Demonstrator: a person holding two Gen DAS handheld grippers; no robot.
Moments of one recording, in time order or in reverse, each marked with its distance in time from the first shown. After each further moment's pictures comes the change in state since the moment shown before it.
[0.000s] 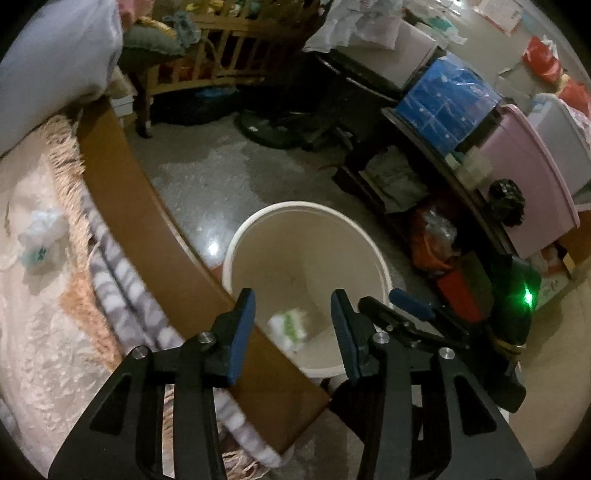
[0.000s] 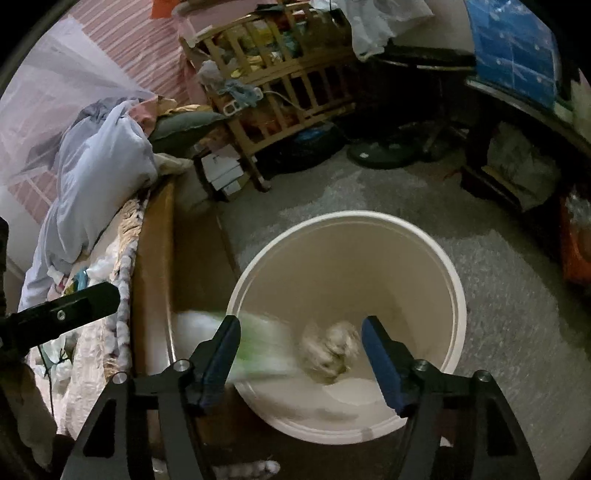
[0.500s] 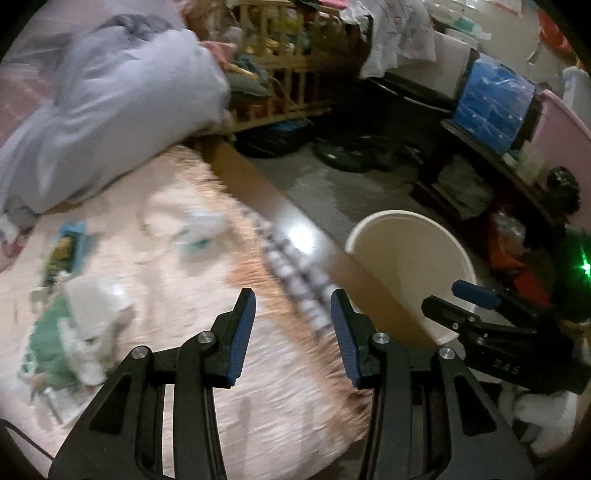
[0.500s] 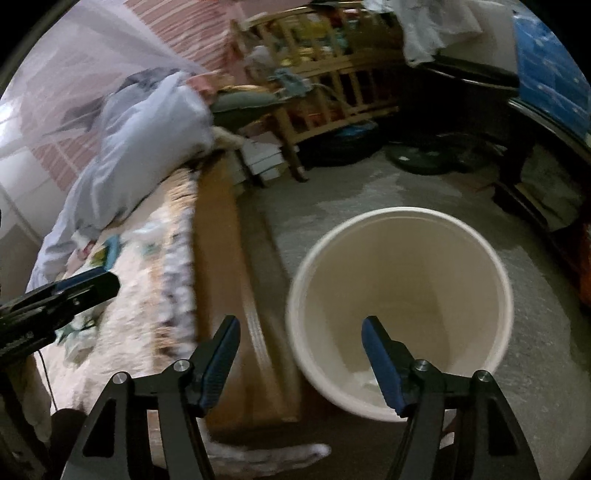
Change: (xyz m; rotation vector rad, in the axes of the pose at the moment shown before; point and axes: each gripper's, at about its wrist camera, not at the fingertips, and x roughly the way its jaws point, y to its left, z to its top) left arm -0.087 0.054 -0.056 0.071 -0.144 0.347; right arm -0.007 0.068 -0.025 -0.129 0.009 0.086
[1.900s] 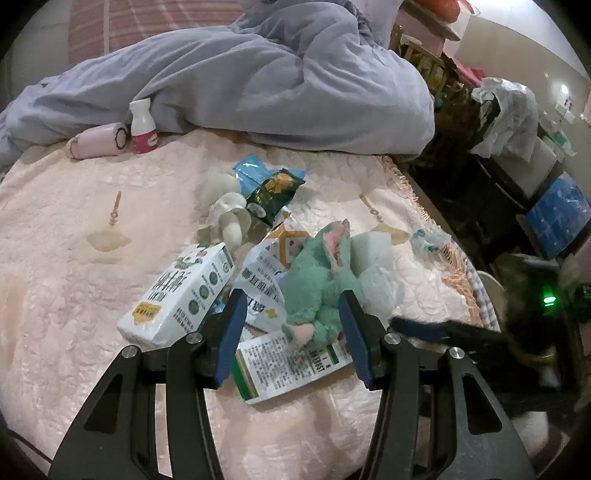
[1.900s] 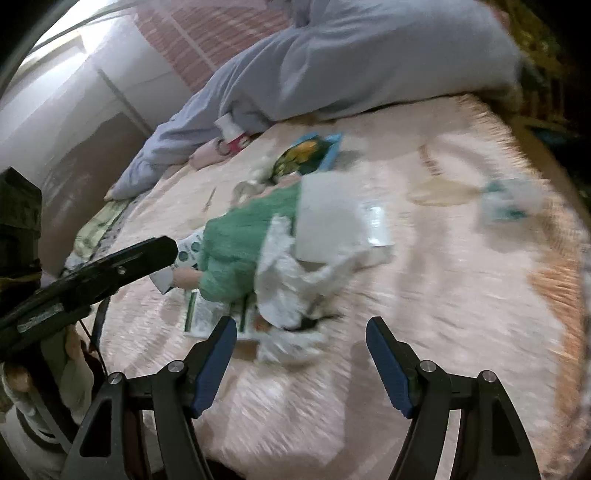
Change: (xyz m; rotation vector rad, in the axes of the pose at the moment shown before) left arm -0.064 0.247 -0.080 -0.395 -0.062 0.083; right arm 0.126 0.286 -0.022 -0.342 0.254 0.412
